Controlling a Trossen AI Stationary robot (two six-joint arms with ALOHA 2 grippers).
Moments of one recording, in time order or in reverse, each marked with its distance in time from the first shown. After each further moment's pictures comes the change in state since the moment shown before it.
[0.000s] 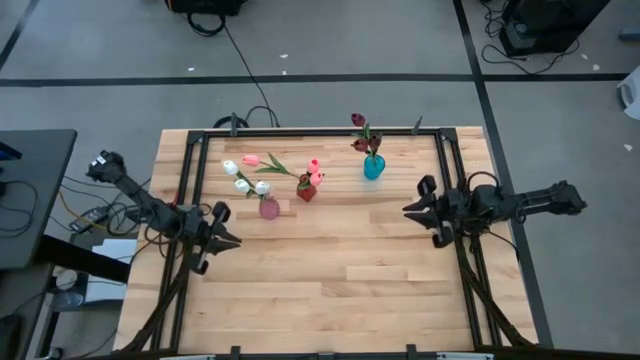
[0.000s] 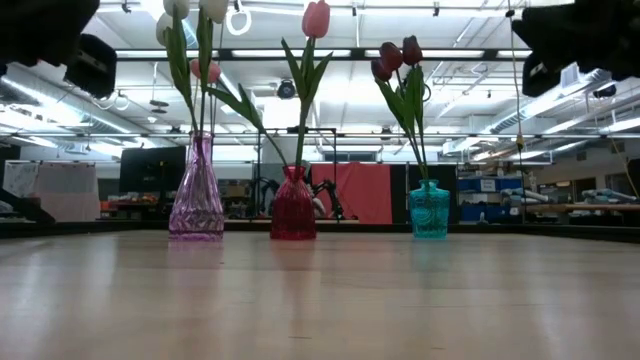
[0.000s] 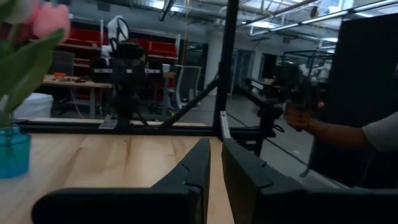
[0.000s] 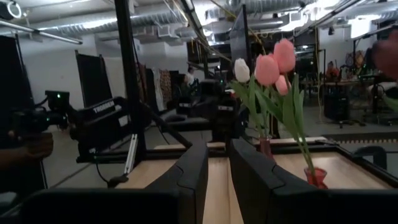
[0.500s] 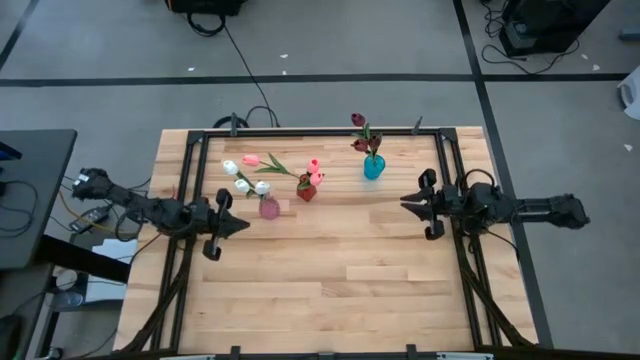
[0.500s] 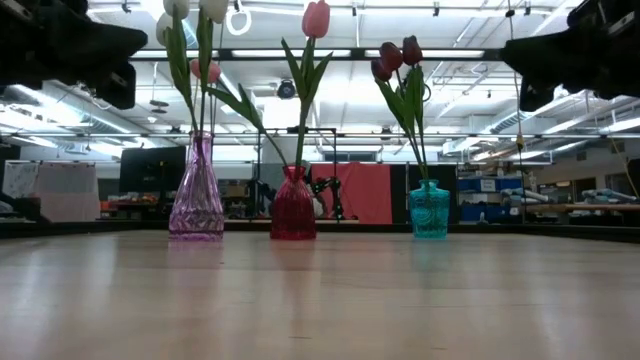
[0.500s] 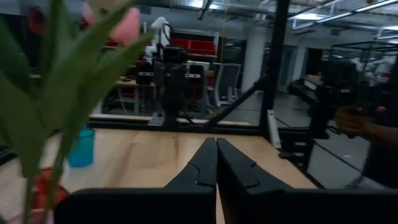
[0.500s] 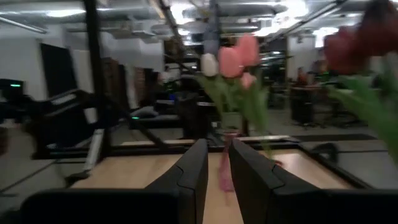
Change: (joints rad) left arm 0.271 0.000 0.000 -0.035 0.103 0.004; right arm -0.150 -0.030 -0.063 0.029 -0.039 -0.045
